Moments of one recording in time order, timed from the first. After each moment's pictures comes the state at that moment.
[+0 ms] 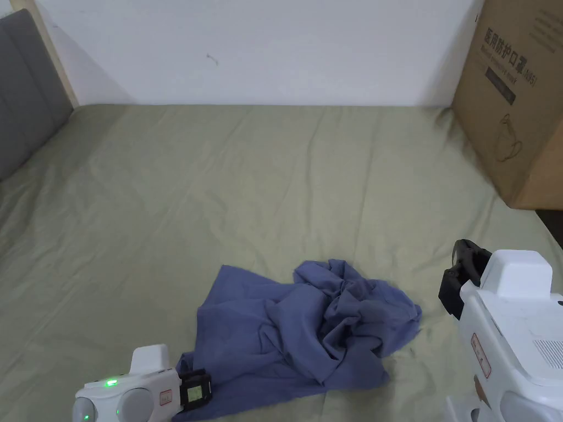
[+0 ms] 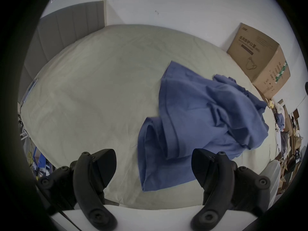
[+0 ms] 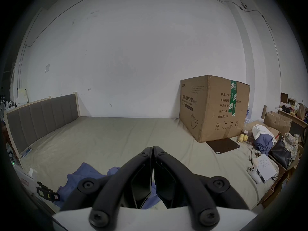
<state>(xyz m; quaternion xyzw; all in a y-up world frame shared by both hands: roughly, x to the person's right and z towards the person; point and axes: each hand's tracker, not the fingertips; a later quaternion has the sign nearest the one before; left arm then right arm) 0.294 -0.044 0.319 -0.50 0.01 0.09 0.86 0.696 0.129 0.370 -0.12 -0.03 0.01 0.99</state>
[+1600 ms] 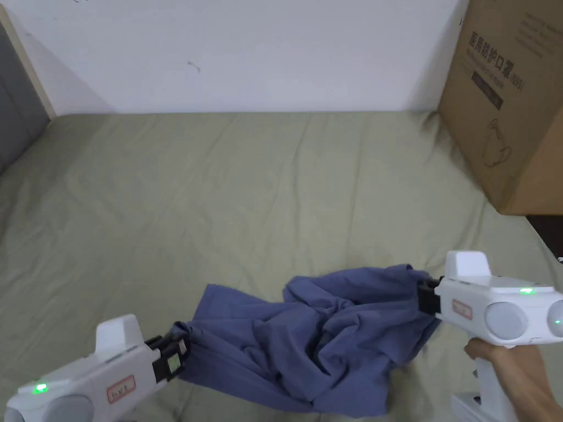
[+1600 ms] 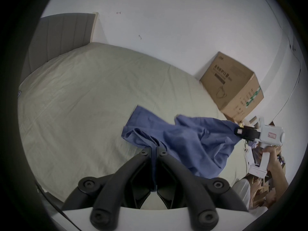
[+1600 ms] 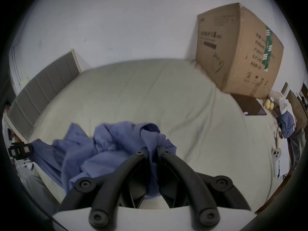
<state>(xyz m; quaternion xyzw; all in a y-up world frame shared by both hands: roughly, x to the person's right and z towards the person) 0.286 0.049 0.288 -0.36 -0.09 0.18 0.91 0.762 0.068 0.240 -0.36 0.05 -0.02 0.93</state>
